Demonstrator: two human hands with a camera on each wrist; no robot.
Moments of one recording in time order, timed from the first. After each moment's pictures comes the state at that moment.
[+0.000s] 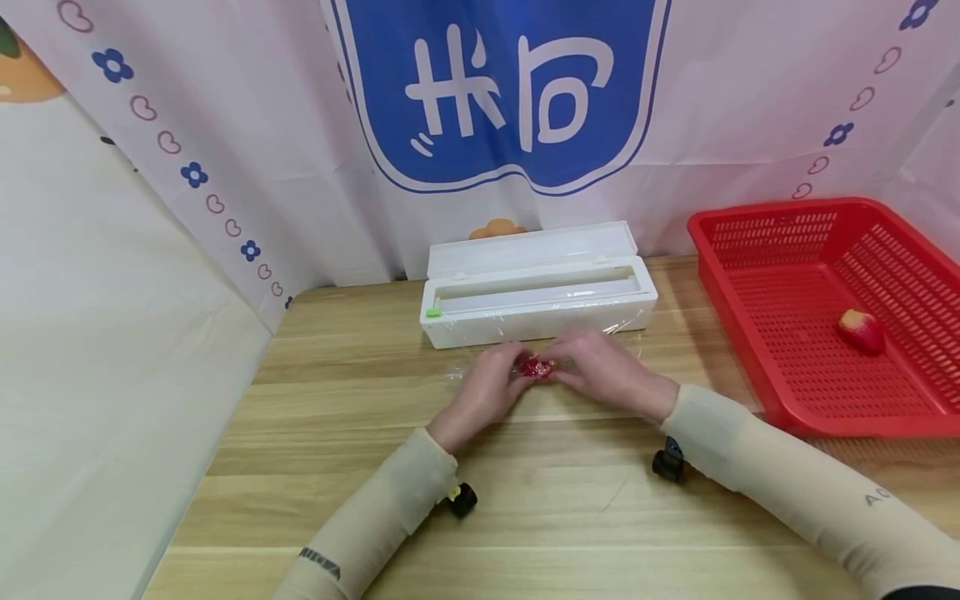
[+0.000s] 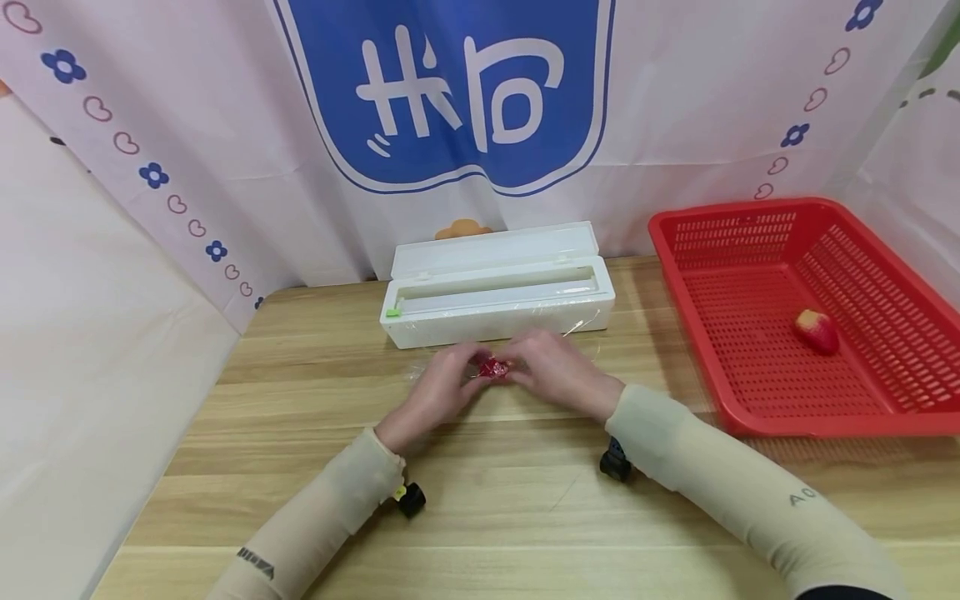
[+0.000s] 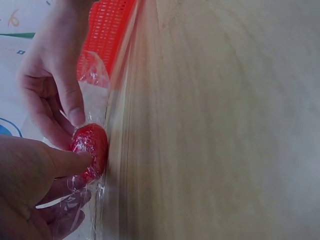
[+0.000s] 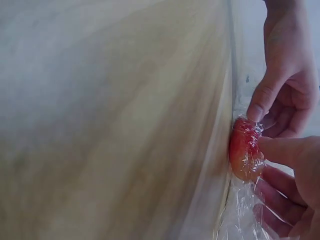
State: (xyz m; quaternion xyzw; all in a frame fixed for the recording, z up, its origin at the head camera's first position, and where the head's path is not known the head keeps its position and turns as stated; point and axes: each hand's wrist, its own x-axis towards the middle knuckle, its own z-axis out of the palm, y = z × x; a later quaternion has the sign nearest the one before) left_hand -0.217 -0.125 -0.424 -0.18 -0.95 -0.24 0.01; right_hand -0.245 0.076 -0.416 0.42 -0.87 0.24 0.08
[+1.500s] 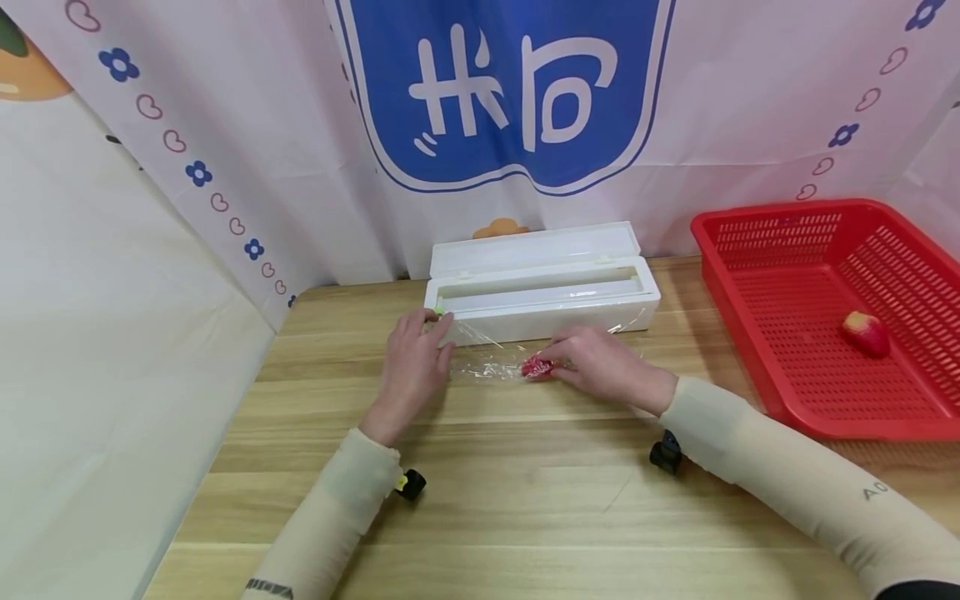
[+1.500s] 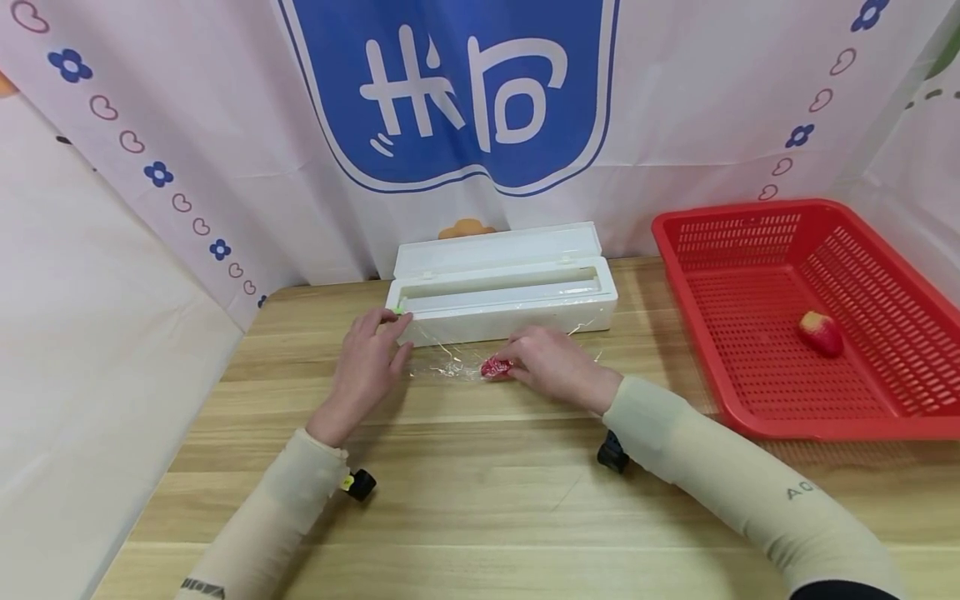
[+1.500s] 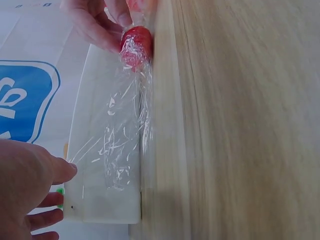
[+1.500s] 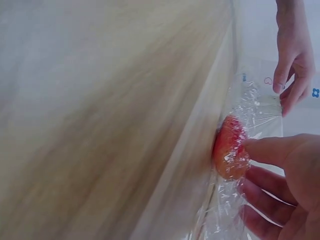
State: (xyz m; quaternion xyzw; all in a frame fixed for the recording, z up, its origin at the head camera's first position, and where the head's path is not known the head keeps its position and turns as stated) left_hand -0.214 -0.212 -0.398 -0.11 -0.97 -0.11 0.18; right_hand -0.250 0.072 -0.411 0.43 -0.88 0.19 0.06
